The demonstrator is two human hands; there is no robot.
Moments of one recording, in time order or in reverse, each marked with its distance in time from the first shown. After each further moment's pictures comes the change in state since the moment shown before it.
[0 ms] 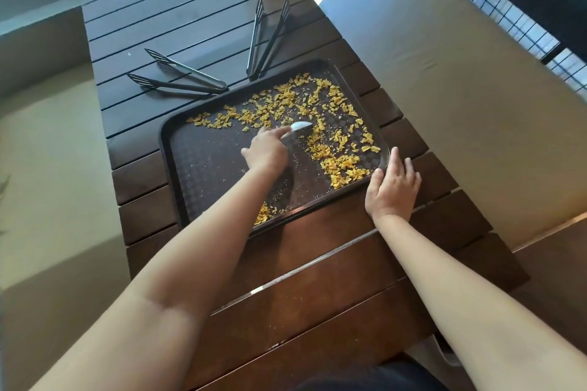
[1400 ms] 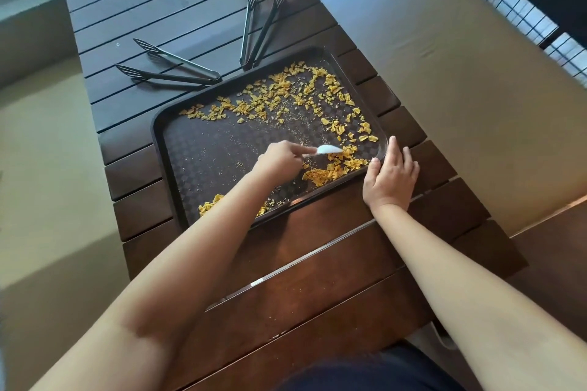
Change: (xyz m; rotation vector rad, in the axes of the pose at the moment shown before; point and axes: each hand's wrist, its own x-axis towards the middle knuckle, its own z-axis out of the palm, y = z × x) left_hand -0.016 -0.009 0.012 -0.036 -0.330 0.170; right_hand 0.000 -0.003 -0.001 -0.011 -0.004 -0.002
